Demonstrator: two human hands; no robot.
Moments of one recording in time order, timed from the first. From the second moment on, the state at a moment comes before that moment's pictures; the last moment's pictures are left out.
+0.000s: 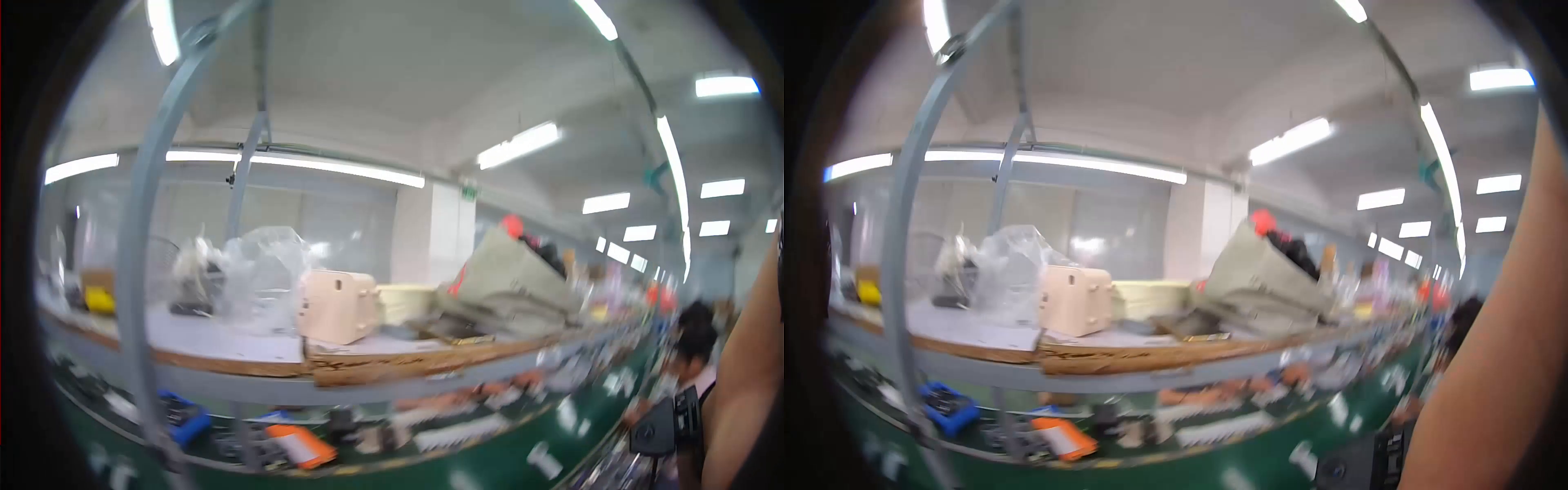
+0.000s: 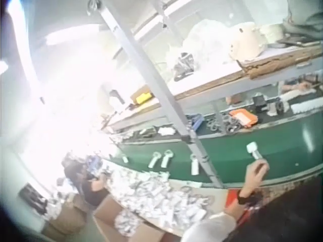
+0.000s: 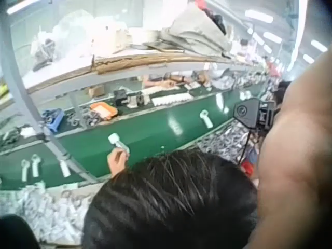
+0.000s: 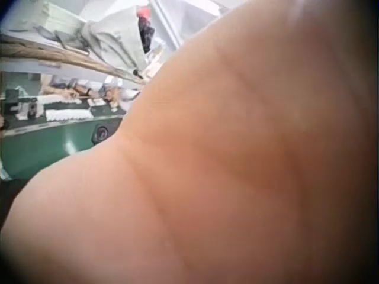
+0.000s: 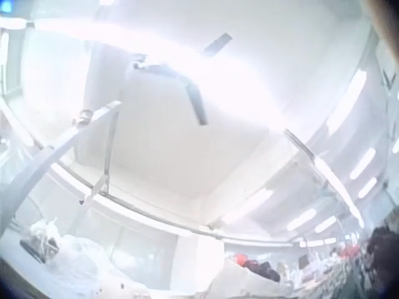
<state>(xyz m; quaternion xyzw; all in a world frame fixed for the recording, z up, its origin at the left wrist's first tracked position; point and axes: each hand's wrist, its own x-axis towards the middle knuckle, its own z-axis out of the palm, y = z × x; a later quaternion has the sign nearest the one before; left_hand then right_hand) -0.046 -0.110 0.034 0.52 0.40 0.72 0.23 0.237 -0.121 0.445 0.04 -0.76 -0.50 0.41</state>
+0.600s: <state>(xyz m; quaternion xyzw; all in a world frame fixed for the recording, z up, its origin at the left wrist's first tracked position) -0.040 -0.068 0.031 0.51 0.38 0.73 0.24 0.260 -0.059 0.326 -0.07 -0.91 -0.21 0.35</state>
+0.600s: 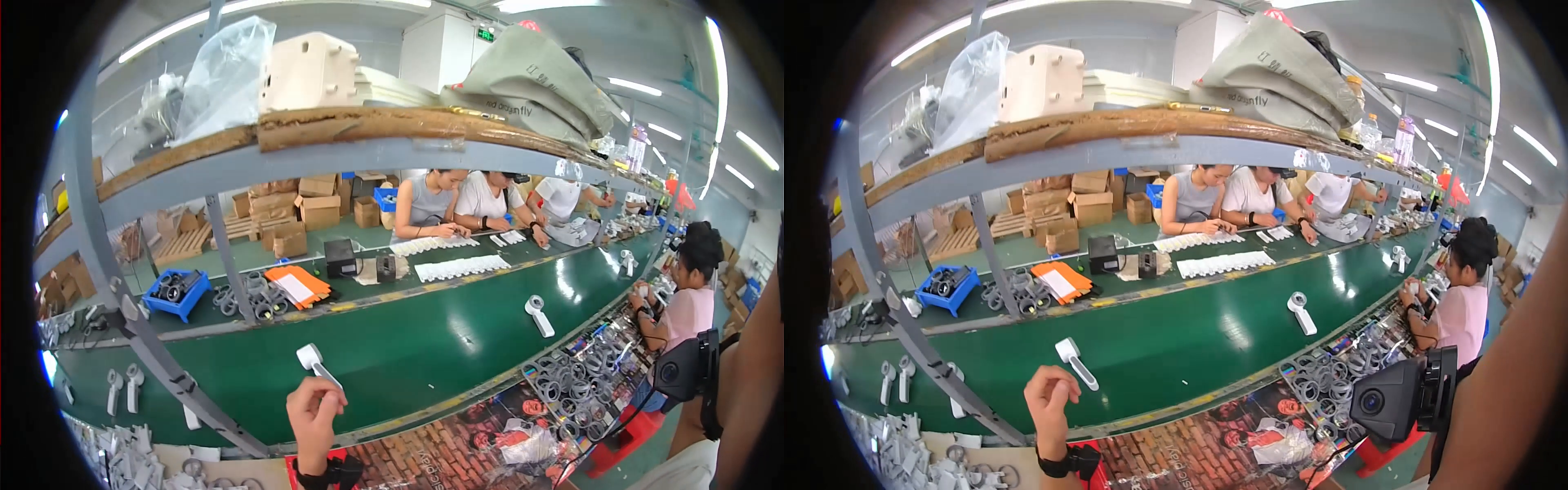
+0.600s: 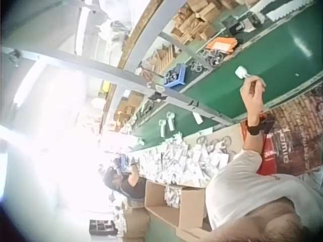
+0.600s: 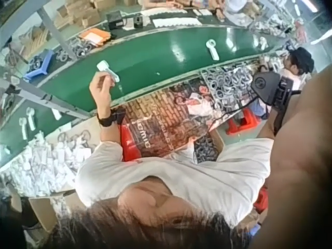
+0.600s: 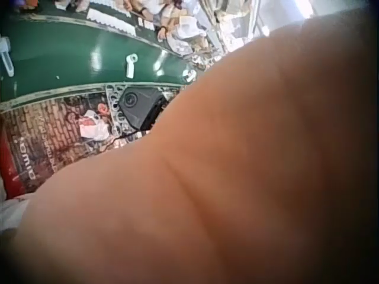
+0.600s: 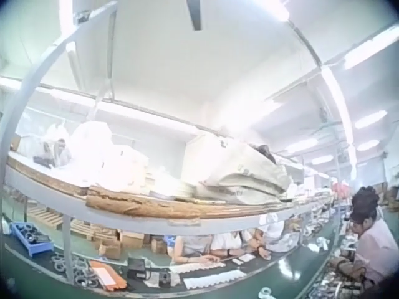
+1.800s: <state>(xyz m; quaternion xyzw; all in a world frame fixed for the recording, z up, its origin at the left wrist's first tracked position) -0.041 -0.072 0.020 0.52 0.39 0.71 0.26 0.270 -0.120 0.264 -0.21 -0.94 -0.05 0.28</state>
